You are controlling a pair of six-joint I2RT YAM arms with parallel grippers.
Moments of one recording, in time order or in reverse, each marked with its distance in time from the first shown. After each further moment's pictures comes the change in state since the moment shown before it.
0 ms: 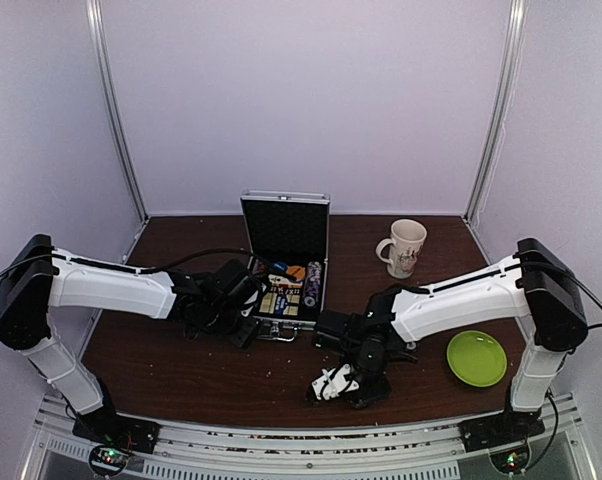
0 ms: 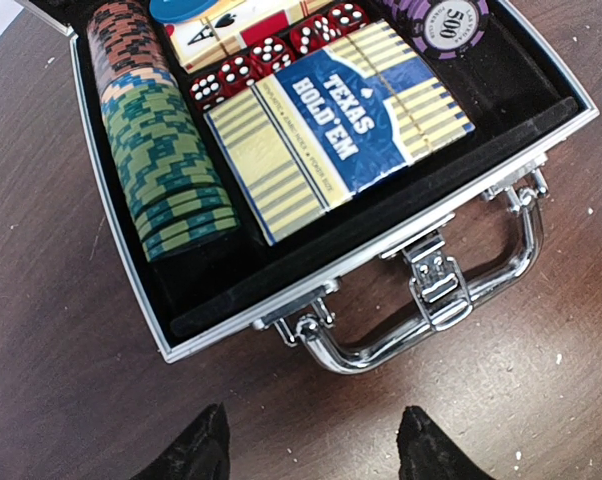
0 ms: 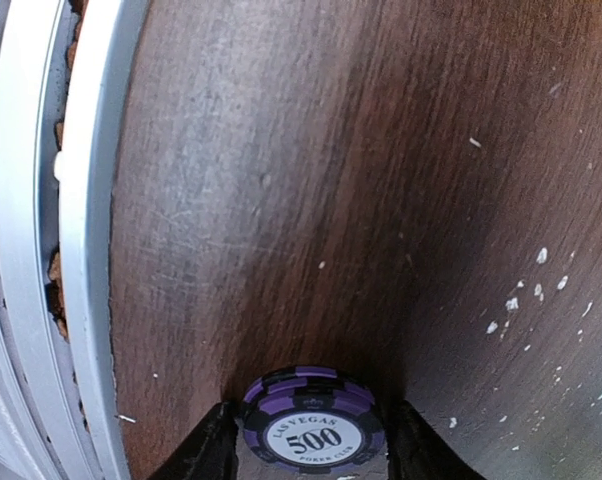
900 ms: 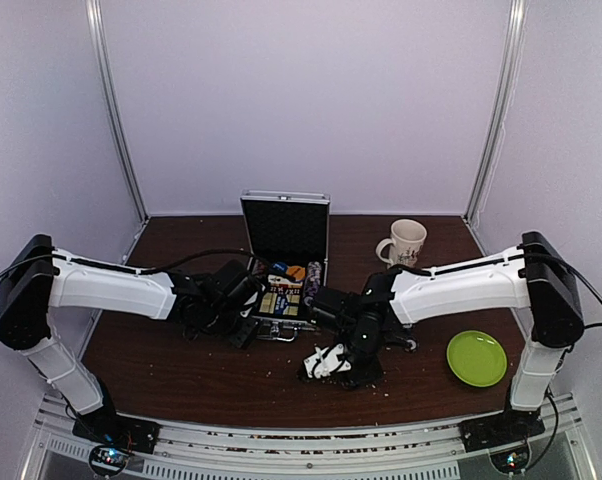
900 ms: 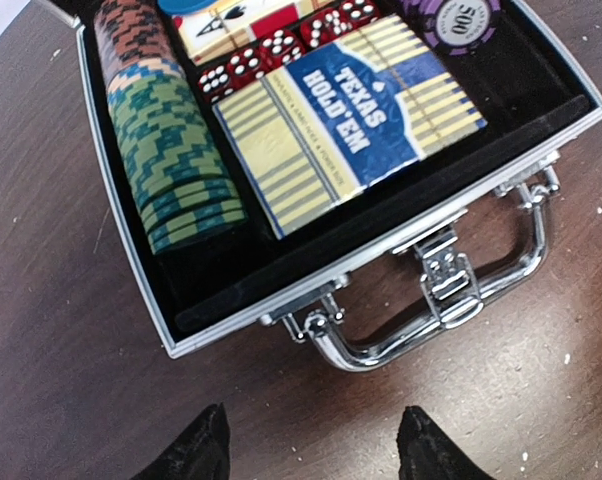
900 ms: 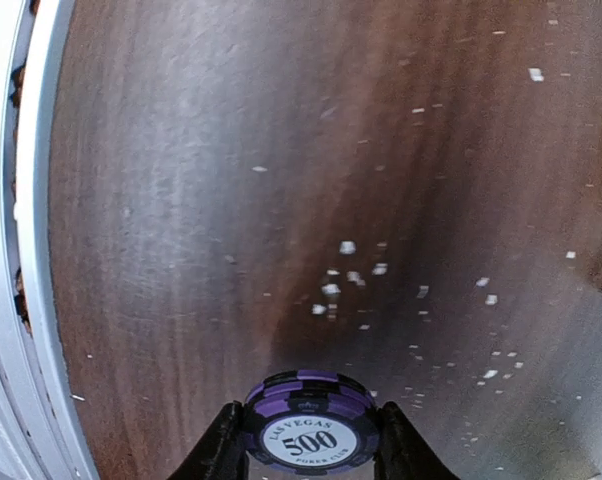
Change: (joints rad) left arm 0.002 0.000 -0.006 0.002 -0.011 -0.009; right arm -0.059 0.009 0.101 -0.029 0.023 0.001
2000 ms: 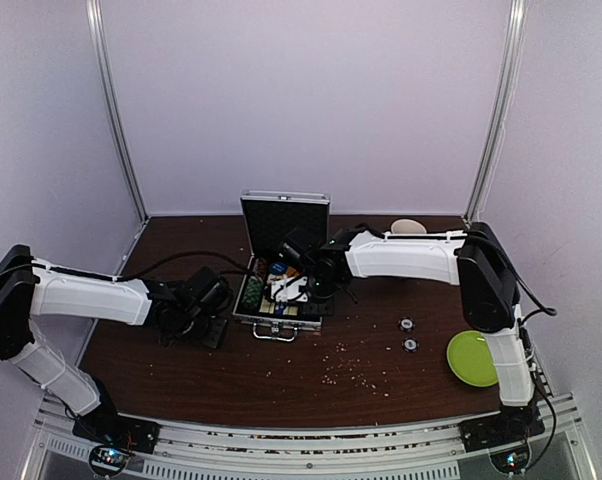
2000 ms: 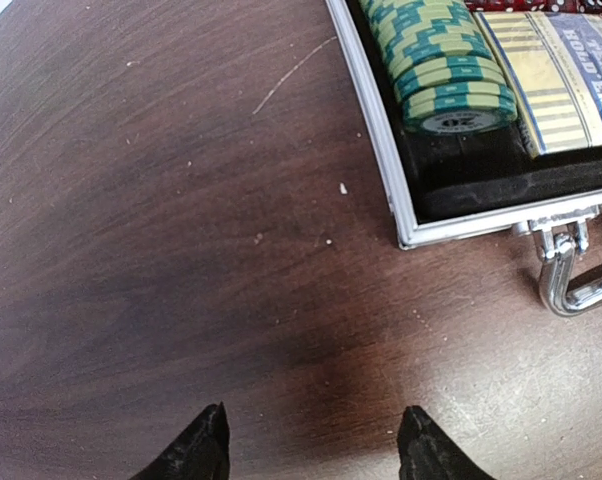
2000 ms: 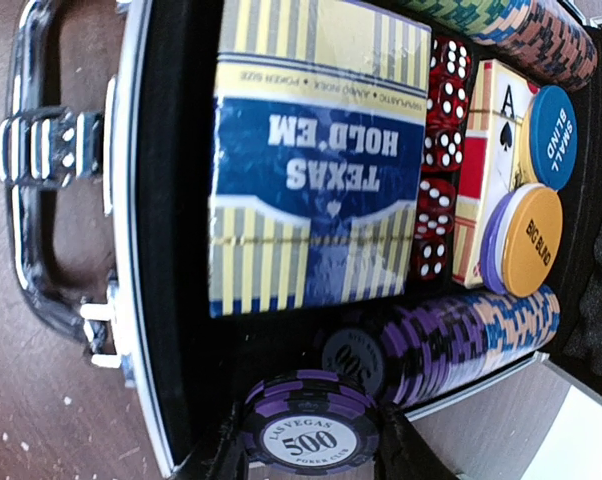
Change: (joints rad) left arm 0.104 -0.127 -0.171 -0.025 -0.098 -0.183; right arm -0.180 0.357 0.541 0.099 0.291 0.013
